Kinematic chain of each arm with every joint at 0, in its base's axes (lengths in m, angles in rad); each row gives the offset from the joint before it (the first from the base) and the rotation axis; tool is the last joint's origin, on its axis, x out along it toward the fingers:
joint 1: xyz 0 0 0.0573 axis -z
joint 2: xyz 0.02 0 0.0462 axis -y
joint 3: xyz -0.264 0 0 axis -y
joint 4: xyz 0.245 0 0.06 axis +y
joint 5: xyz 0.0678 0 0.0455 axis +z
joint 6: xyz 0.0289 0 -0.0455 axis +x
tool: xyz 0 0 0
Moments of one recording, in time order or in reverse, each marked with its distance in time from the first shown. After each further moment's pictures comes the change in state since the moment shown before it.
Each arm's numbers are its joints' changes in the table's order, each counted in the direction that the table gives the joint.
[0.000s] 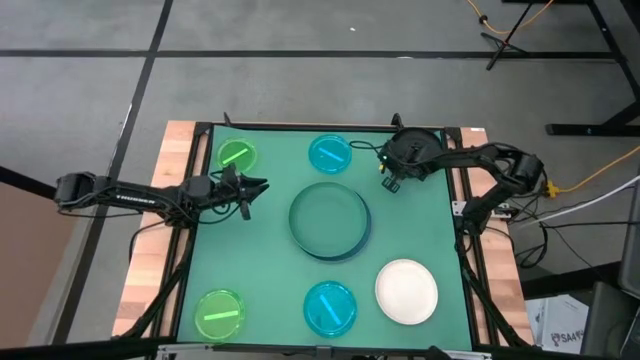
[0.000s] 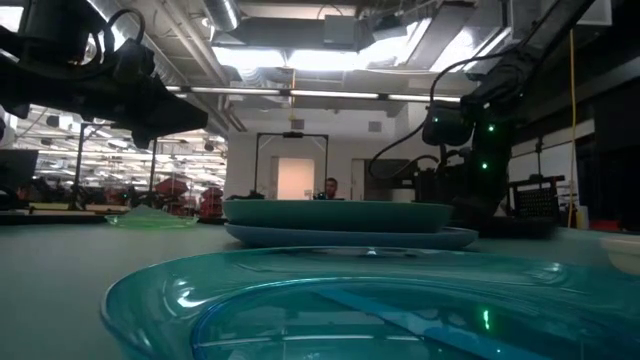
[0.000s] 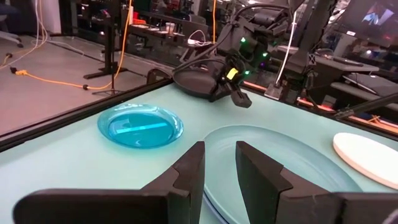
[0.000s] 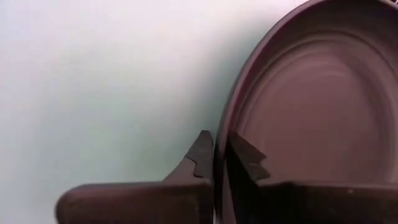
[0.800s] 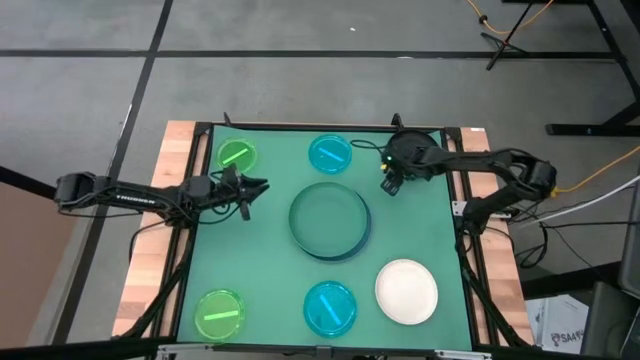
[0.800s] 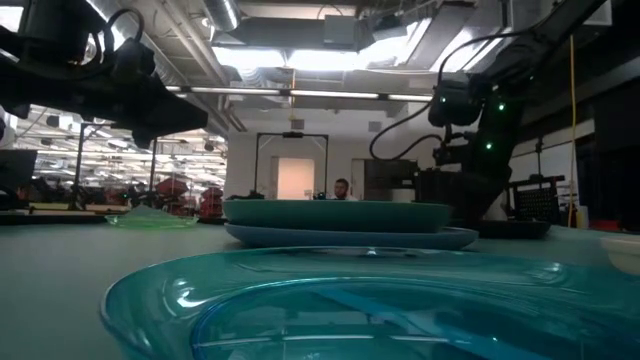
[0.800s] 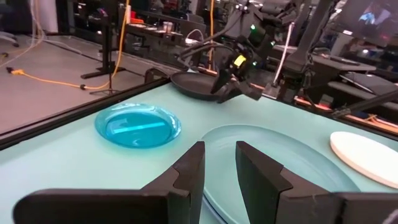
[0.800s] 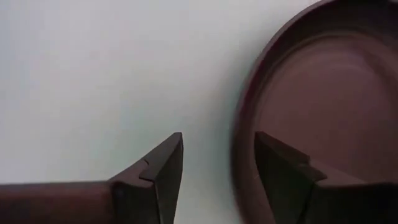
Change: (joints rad) left arm 0.000 0.000 0.000 0.000 -0.007 0.000; right arm -0.043 0.116 -0.002 0.060 0.136 0.108
